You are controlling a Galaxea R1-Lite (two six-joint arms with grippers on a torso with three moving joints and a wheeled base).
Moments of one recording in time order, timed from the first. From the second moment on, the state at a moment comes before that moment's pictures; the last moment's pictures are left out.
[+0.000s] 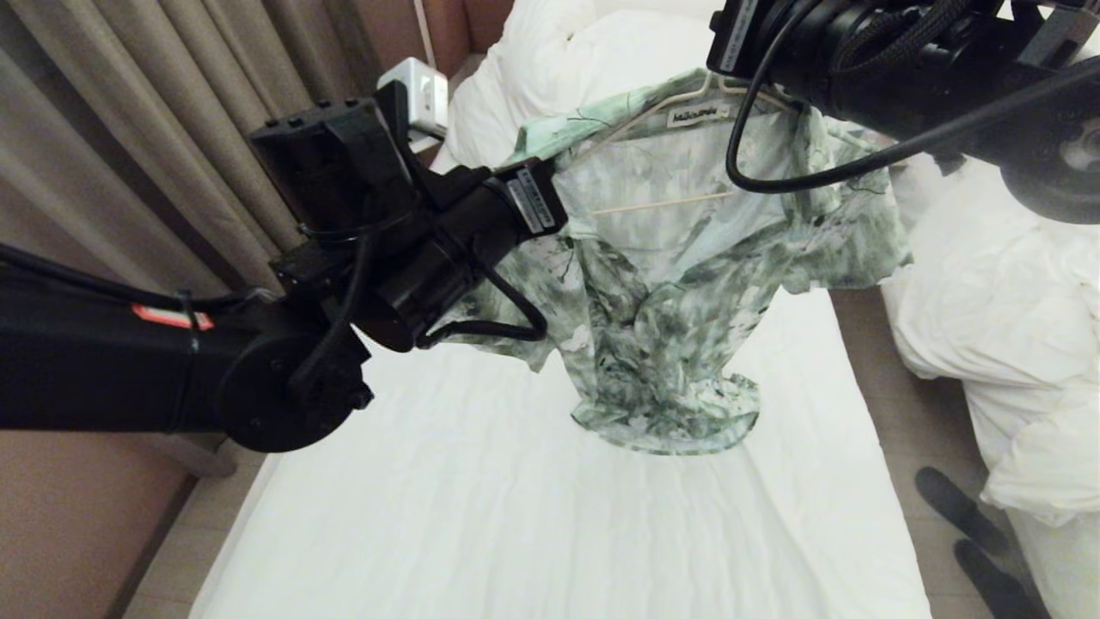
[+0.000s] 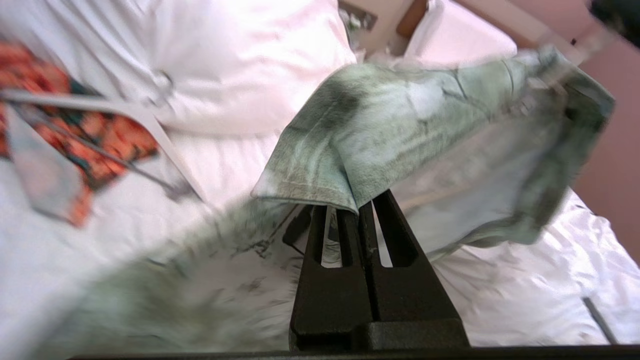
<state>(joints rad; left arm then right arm) -0.66 1.78 -1.16 -0.89 0.17 -0.23 0.58 1.86 -1.88 -0.27 -0.26 0.10</state>
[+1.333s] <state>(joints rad) -0.46 1.81 -1.04 -0.89 -0.23 -0.05 0.51 1.87 -1.89 -0.30 -0.26 0.05</state>
